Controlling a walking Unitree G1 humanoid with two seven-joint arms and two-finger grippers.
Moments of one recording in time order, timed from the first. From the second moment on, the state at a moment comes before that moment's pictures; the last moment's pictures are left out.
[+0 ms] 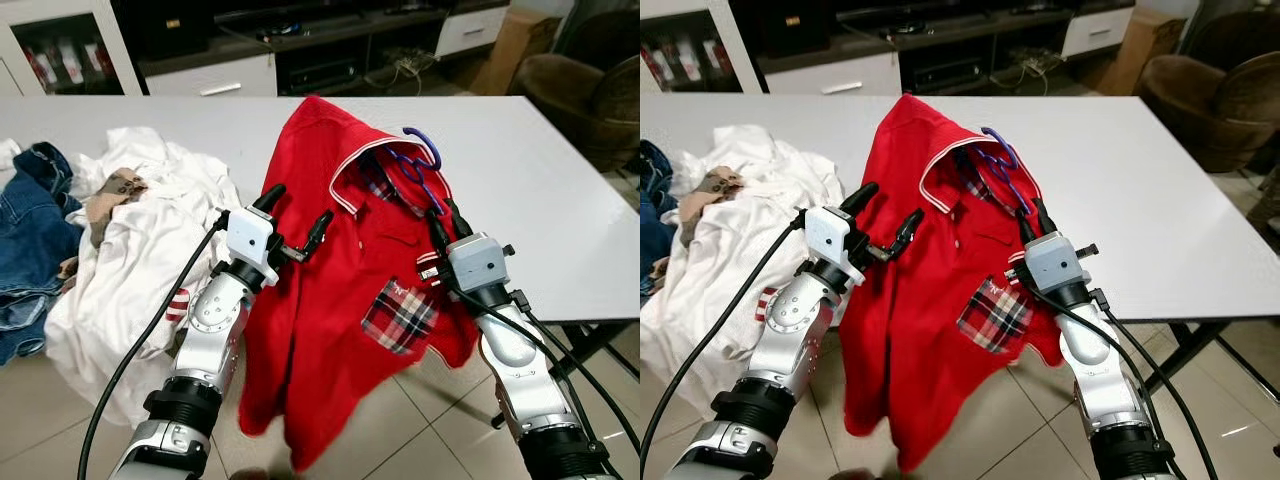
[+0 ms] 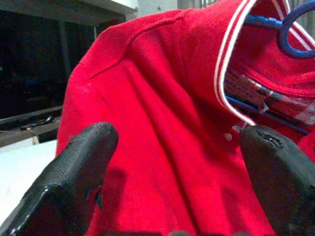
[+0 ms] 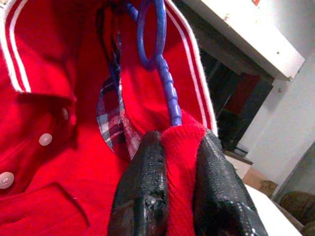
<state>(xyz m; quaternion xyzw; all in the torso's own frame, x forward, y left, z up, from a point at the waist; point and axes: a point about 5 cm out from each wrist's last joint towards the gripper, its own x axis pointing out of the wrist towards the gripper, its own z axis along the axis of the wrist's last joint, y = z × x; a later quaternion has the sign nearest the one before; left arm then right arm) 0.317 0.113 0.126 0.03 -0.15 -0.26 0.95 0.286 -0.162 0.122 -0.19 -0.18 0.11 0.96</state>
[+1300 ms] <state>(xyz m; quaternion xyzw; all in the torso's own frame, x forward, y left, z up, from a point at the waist) 0.317 0.114 0.126 0.03 -0.15 -0.26 0.95 0.286 -0.160 0.122 -0.19 -0.18 0.12 0.96</state>
